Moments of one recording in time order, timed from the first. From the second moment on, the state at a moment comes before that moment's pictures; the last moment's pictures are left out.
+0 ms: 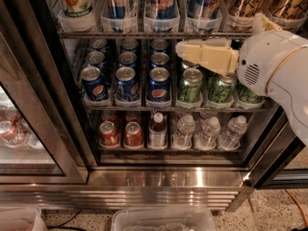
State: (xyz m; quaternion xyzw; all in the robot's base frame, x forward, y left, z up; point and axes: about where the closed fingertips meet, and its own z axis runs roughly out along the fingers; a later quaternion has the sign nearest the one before) arm 0.511 -0.130 1.048 -0.19 0.68 0.11 0.69
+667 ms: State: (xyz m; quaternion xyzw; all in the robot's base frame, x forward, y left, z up) arm 0.520 -0.133 1.055 -0.19 0.68 0.10 0.71
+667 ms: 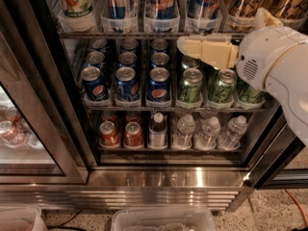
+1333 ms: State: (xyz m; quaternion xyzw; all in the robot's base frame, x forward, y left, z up) arm 0.559 -0.132 1.051 -0.17 0.67 0.09 0.72
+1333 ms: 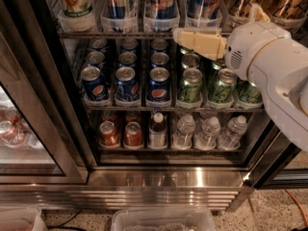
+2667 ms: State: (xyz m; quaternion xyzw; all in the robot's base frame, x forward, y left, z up) arm 0.547 -0.126 1.056 -0.18 0.67 0.10 0.71
